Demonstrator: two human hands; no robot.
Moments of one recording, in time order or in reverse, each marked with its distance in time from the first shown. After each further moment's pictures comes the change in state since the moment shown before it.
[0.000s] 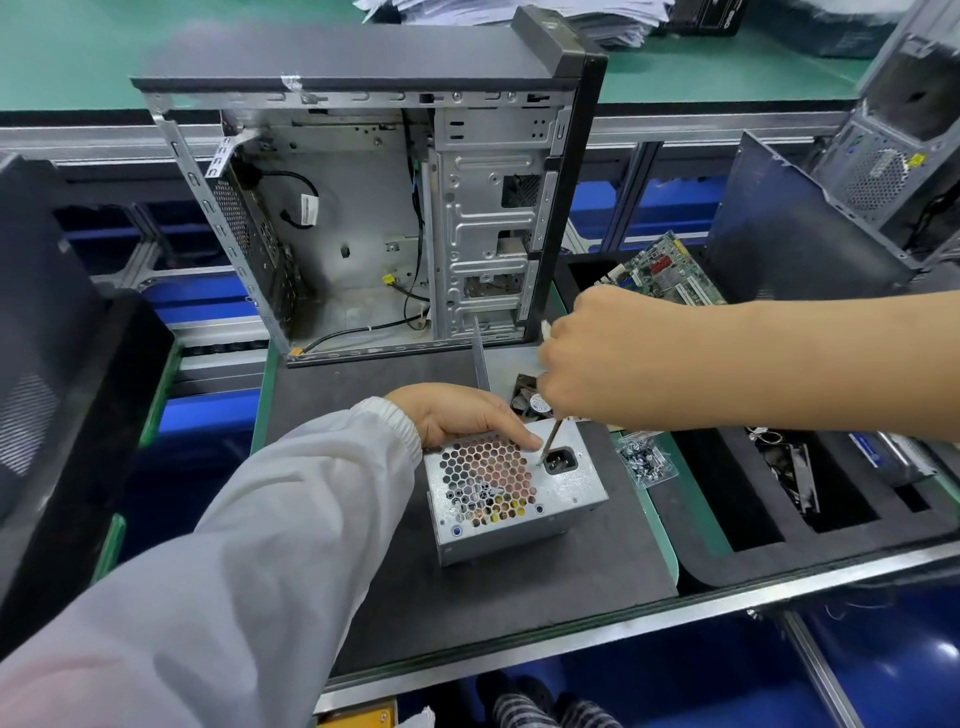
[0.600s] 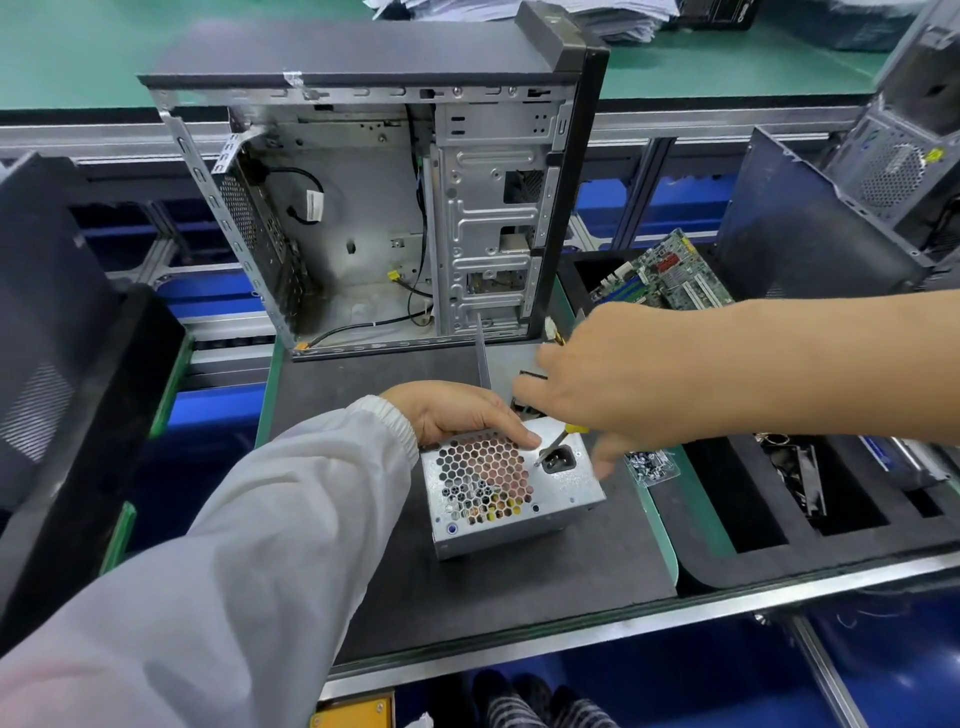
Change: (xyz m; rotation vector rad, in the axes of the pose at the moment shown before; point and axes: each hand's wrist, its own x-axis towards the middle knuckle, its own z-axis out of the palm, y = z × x) left_hand -0.010 0.001 0.009 -0.030 0.009 0.025; right_hand -0.003 -0.008 0.008 0.151 -0.020 -0.068
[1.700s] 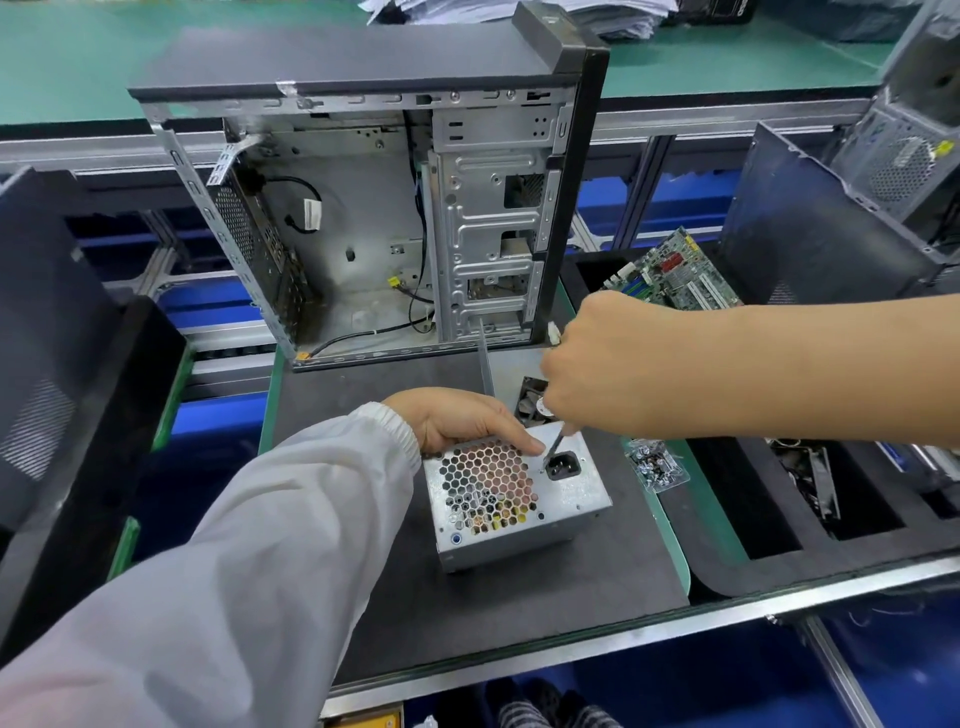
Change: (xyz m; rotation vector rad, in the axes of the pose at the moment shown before) left_hand 0.007 -0.001 -0.008 0.006 -0.009 -0.048; right_hand 0.006 0.009 0.000 -0.138 0.079 0.005
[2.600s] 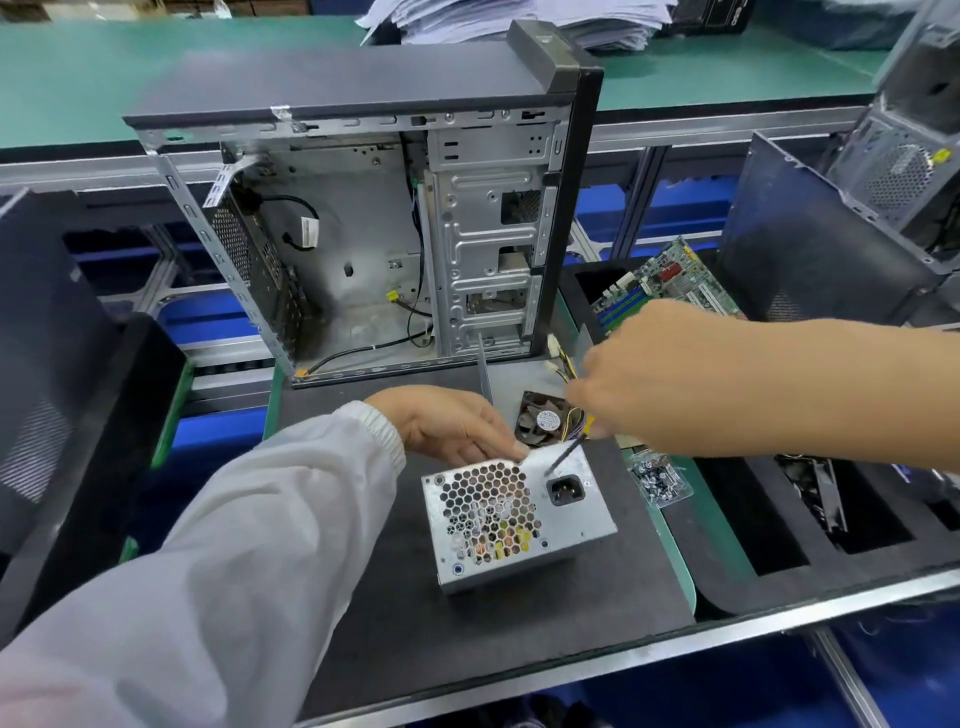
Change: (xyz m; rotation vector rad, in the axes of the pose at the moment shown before) left_hand -0.006 0.008 -0.027 0.103 -0.040 0.051; right_hand -0.017 0.007 0.010 0.134 -0.030 0.192
